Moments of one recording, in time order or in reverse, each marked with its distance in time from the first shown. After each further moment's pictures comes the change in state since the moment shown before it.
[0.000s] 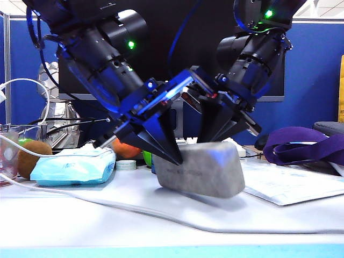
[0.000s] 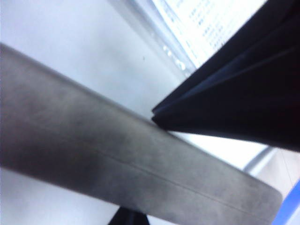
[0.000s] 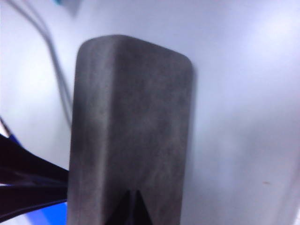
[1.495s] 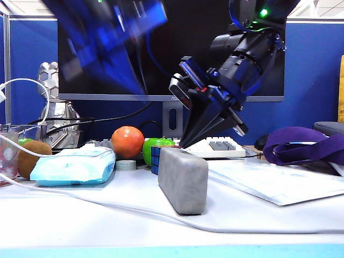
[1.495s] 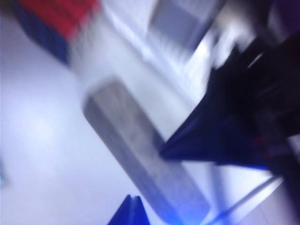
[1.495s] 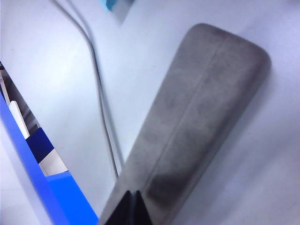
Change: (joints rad) left arm 0.001 -0.323 0.005 -0.146 -0.287 0.043; right arm 0.024 0.000 -0.003 0.034 -0.066 -0.002
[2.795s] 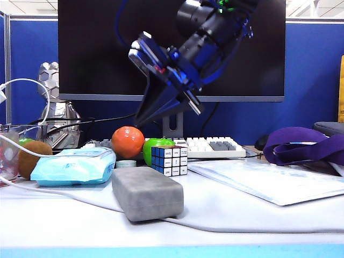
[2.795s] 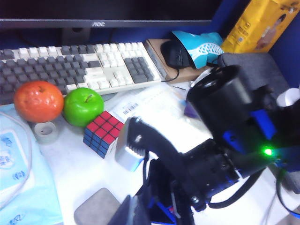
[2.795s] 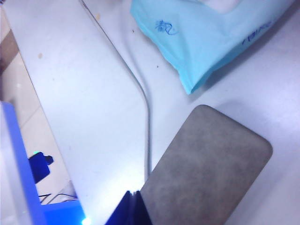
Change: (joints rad) left arm 0.000 -0.404 0.003 -0.010 -0.169 0.006; right arm 0.153 -0.044 0.003 0.229 0.053 0.023
